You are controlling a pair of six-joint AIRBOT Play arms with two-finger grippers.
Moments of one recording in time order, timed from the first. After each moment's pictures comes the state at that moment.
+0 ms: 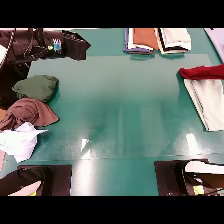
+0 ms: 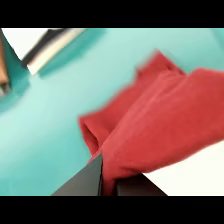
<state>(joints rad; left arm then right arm) -0.51 -1.13 1.57 1.27 -0.87 -1.52 -0.72 -1.40 1.56 -0.99 1.00 1.39</state>
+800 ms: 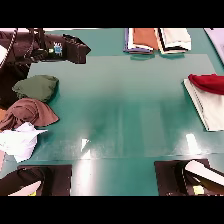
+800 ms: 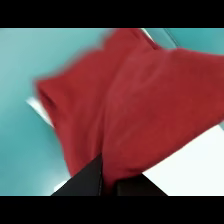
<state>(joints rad) -0.51 -1.13 1.57 1.26 -0.92 -1.52 -0.87 -1.15 1.30 -1.20 1.14 1.39</state>
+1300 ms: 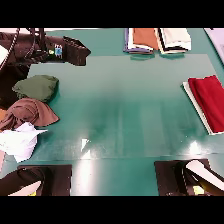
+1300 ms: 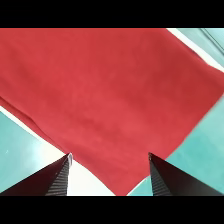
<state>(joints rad) -0.51 -1.13 1.57 1.26 -0.93 -1.51 -1.03 -1.05 1.03 -1.30 1.17 1.36</state>
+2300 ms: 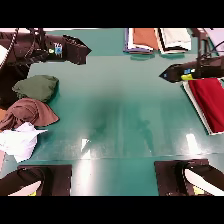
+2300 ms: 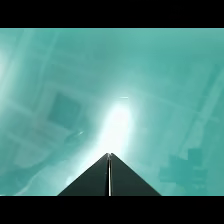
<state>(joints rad) -0.51 -1.13 1.57 1.26 -0.91 -1.51 0.10 -1.05 1.24 -1.07 1.16 1.35</state>
